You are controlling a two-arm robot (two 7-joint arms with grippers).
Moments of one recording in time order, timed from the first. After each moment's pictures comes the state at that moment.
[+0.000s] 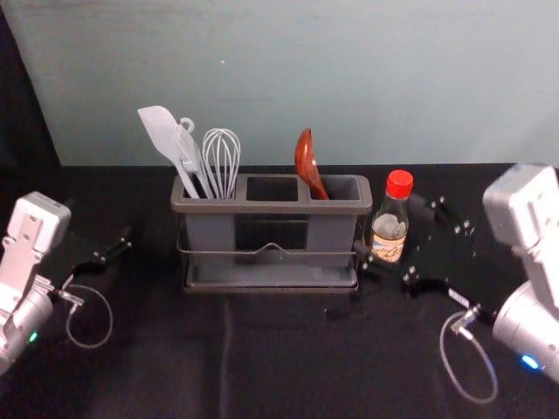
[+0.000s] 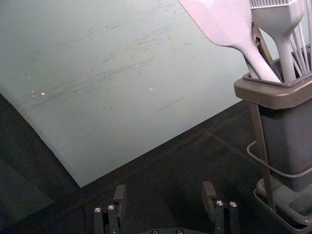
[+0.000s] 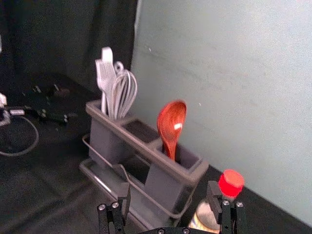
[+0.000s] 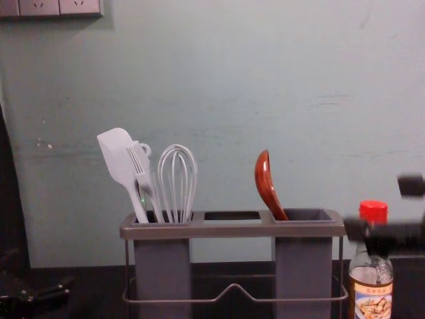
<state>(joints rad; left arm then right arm) -0.20 0.60 0.45 -1.41 -0.25 -0.12 0.03 -0.13 0.51 -0.17 -2.08 0.12 0.28 0.29</state>
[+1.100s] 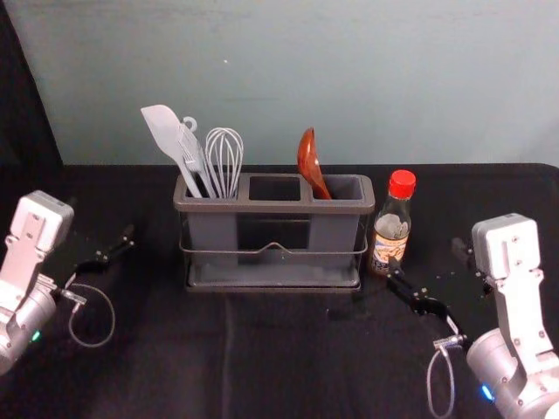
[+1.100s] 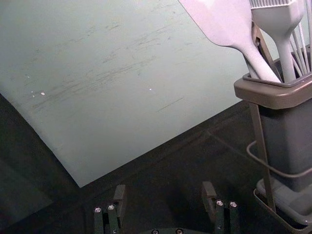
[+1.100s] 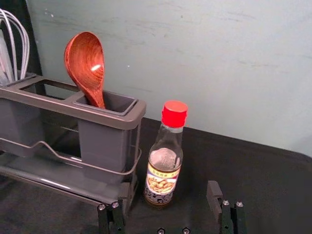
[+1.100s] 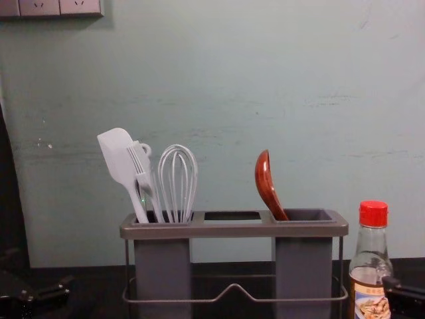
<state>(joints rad) -0.20 0.60 0.45 -1.41 -0.25 -0.12 0.03 -0.21 0.21 -0.16 -1.93 -0.05 0.26 0.01</state>
